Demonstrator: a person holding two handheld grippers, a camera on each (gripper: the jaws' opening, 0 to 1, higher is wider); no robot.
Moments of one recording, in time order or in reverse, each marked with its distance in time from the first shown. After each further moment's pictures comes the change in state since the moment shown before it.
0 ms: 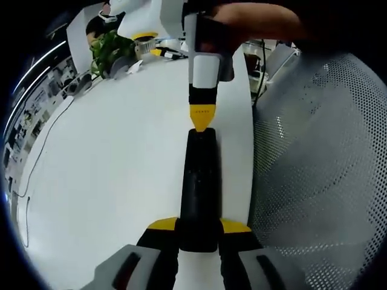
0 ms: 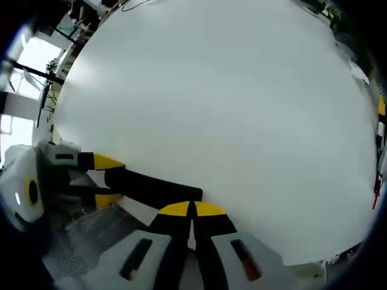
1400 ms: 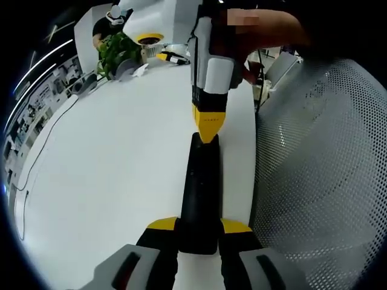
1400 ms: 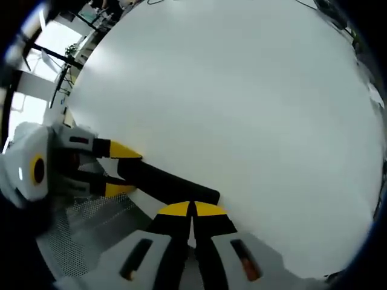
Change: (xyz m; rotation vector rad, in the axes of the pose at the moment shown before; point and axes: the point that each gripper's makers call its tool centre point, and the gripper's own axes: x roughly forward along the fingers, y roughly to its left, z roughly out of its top) left arm 0.001 0.000 0.003 -0.030 -0.046 0.007; right arm 0.007 0.018 -0.004 -0.140 0.030 0.082
